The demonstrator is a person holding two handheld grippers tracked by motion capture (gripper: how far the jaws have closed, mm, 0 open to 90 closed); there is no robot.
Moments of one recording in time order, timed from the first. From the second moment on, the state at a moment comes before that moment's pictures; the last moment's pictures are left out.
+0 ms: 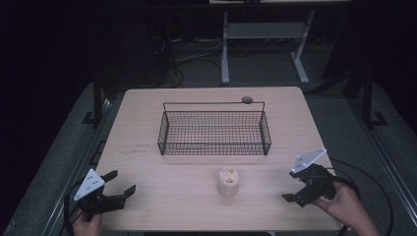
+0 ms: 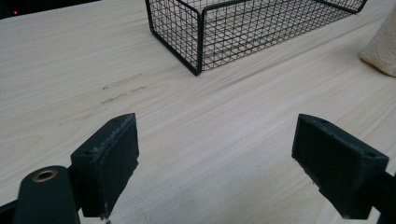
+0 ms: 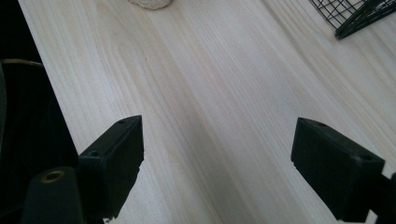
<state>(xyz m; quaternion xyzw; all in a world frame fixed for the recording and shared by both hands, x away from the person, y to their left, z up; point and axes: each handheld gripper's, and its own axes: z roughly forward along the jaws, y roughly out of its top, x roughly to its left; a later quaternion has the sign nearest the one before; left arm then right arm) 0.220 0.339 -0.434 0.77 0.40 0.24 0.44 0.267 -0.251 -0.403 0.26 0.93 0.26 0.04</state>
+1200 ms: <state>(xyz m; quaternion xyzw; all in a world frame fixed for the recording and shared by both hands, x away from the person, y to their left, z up) 0.219 0.339 -0.433 0.77 0.39 0.24 0.44 0.294 -0.189 -0.375 0.20 0.95 0.23 0.02</state>
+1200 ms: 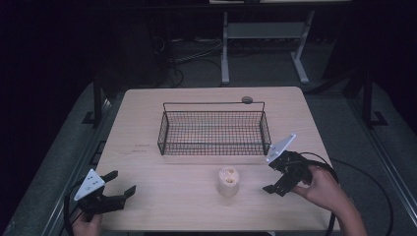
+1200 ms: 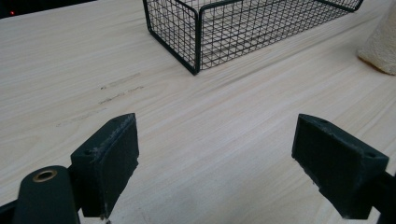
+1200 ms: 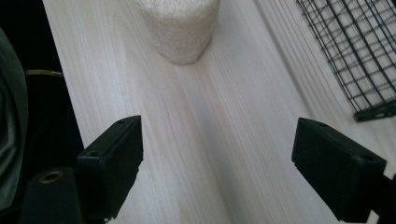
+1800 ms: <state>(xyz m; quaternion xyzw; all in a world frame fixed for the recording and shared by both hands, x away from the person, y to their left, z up) 0.219 0.339 -0.433 0.77 0.39 0.24 0.44 0.305 -0.152 -0.372 0.17 0.96 0.23 0.01</state>
